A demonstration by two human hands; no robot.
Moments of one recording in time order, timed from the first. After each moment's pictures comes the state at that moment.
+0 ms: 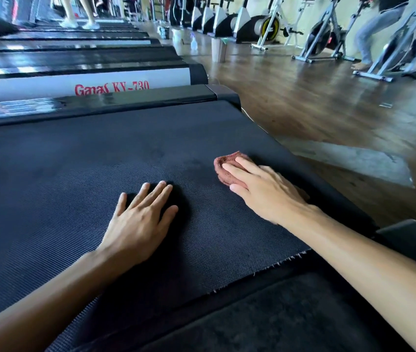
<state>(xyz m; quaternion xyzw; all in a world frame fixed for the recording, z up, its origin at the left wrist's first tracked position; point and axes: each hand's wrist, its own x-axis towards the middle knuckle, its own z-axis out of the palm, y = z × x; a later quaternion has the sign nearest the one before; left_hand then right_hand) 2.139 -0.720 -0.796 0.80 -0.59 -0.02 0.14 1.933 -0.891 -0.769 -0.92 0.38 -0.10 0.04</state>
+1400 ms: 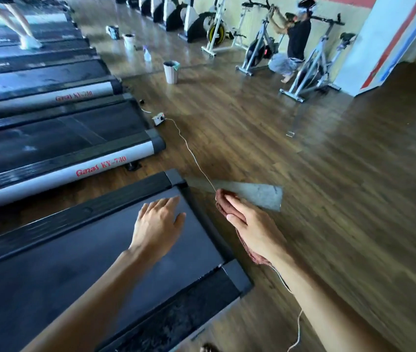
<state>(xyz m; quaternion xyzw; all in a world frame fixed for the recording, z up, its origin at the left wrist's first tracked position) 1.972 -0.683 -0.024 0.76 -0.61 -0.09 0.17 1.749 -0.758 -0.051 -0.80 0.50 -0.19 0.27</state>
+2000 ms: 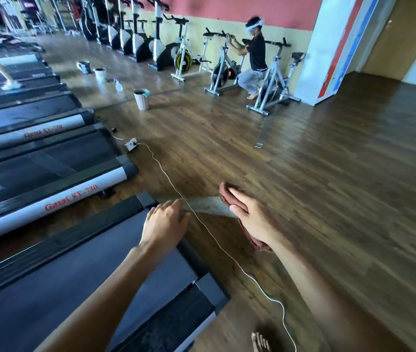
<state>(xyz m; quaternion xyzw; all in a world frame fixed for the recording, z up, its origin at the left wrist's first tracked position) 1.823 -0.725 0.009 0.73 -0.65 -0.09 0.20 1.602 -0.798 -0.032 -0.75 0.53 -0.27 0.28</state>
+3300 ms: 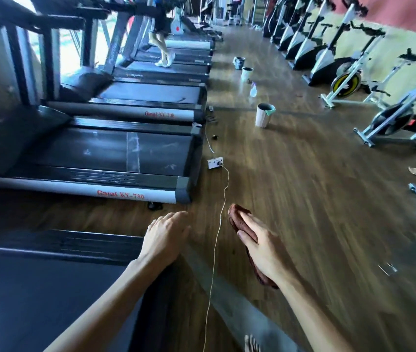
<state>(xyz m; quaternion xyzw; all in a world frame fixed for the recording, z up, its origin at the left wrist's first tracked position) 1.918 -1.355 -0.027 0.90 -0.36 -0.04 0.23 1.758 -1.534 -0.049 -0.87 0.25 -0.20 0.37</state>
